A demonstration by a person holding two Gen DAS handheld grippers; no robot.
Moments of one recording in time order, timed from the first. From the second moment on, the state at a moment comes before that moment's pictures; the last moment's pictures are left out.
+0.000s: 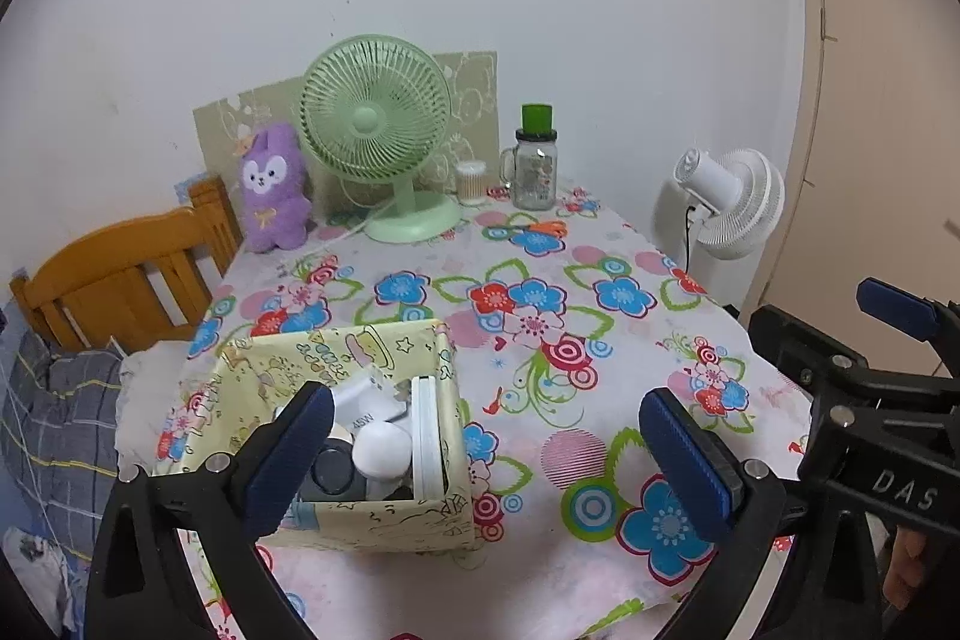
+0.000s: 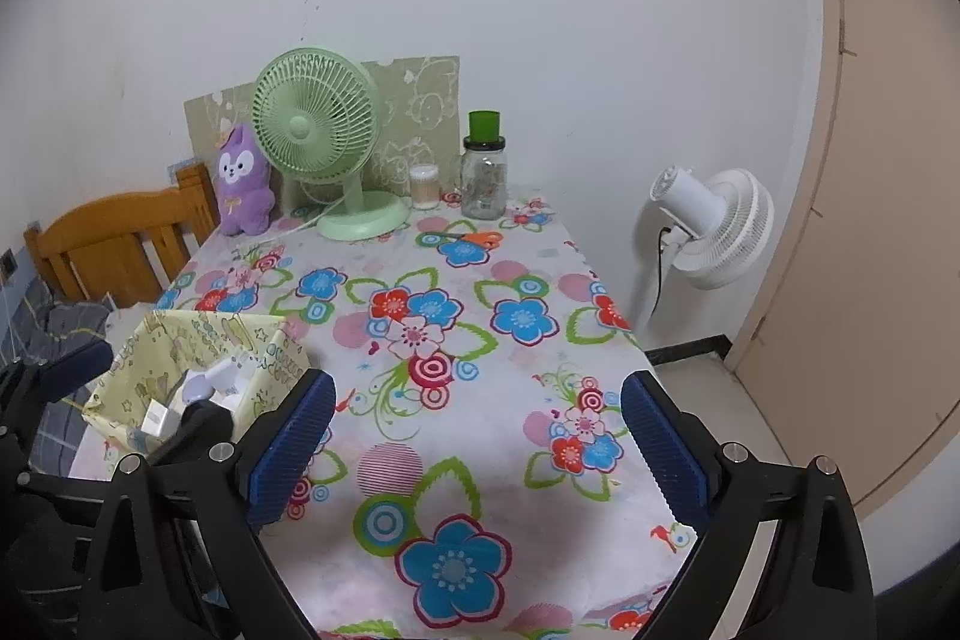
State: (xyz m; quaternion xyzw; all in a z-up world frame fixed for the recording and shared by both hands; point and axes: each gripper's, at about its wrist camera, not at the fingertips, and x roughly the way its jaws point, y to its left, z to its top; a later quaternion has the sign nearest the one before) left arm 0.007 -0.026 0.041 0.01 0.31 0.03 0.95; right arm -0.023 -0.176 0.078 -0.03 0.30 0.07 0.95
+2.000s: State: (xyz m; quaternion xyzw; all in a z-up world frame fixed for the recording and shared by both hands) left arm -0.025 -0.031 0.046 0.00 0.28 0.05 0.96; right arm -0.056 -0.202 0.083 -0.01 0.26 0.07 0.96
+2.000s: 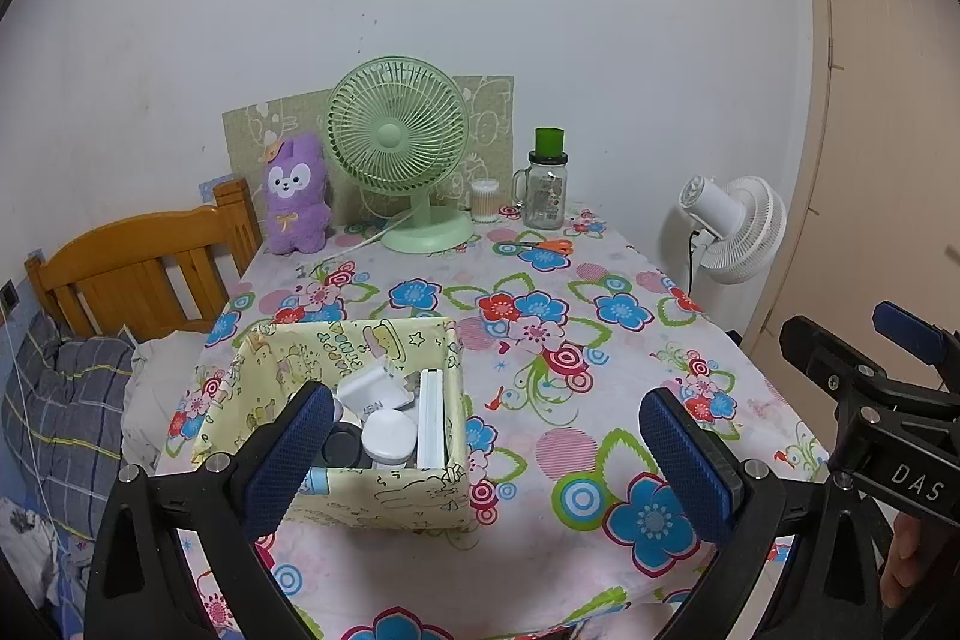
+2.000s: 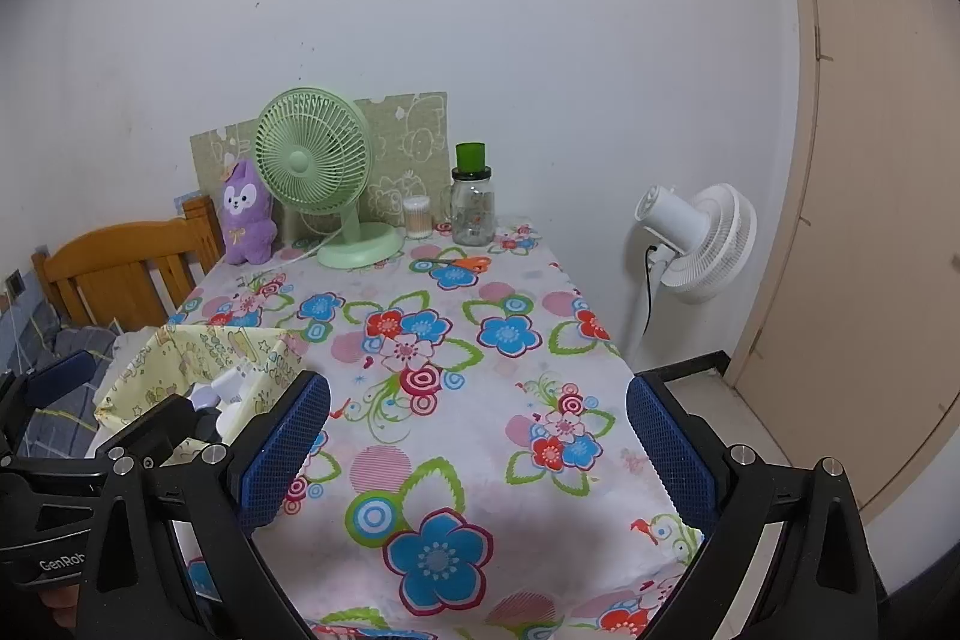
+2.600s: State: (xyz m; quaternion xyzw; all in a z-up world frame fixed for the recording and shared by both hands) left arm -0.024 -0.031 0.043 -0.01 0.29 0.05 0.96; right arm -0.056 -0.200 0.079 -0.01 0.26 0.07 0.96
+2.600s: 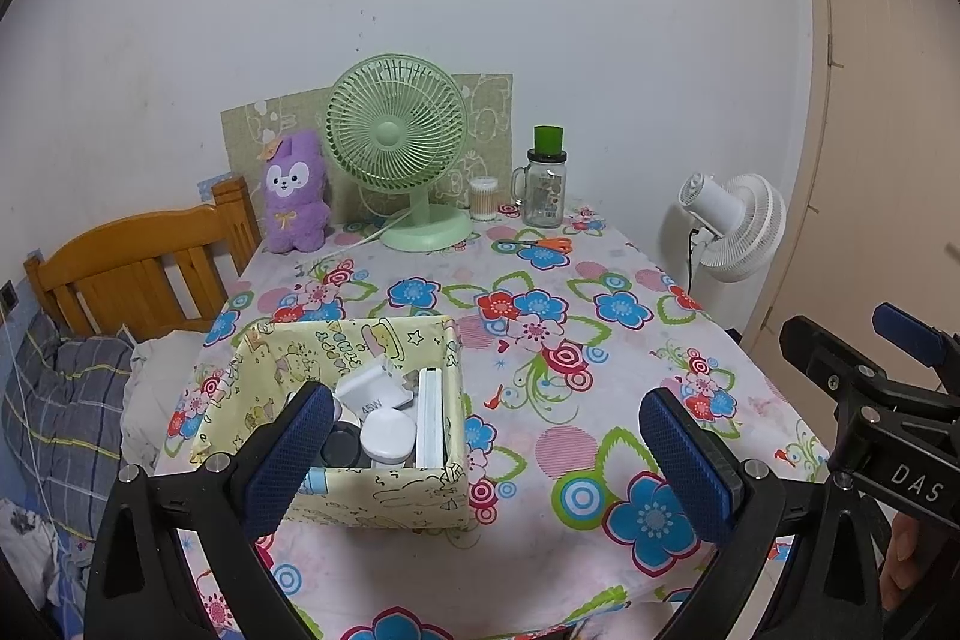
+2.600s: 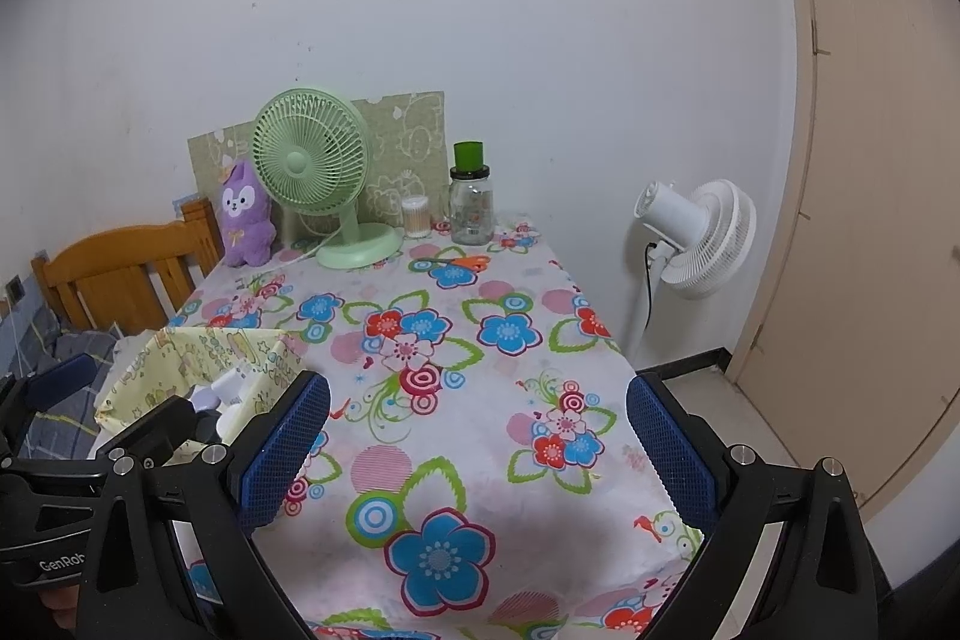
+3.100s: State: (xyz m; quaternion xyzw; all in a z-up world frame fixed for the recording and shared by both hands) left arm -0.024 -0.027 0.047 0.00 0.28 0.03 0.96; right arm -0.059 -0.198 0.081 -0.01 0.25 0.06 0.97
